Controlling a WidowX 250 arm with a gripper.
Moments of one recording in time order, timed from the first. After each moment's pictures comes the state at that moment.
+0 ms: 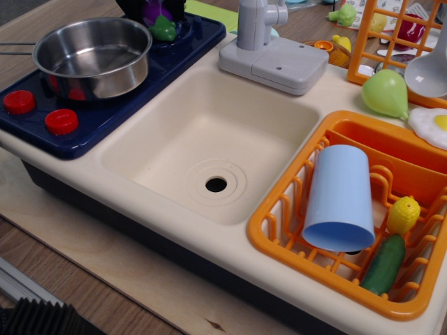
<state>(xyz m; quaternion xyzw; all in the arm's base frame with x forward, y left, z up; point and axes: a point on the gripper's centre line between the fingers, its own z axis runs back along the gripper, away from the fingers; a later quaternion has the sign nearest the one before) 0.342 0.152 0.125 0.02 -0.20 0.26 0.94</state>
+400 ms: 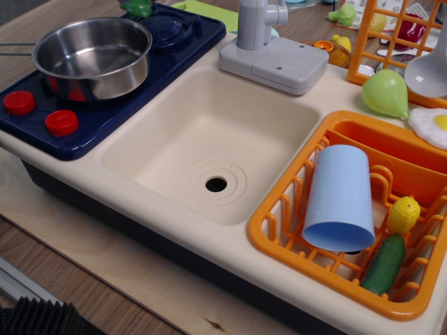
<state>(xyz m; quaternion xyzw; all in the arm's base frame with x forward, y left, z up) 0.329 0.167 0.159 0.08 -0.17 0.26 0.95</state>
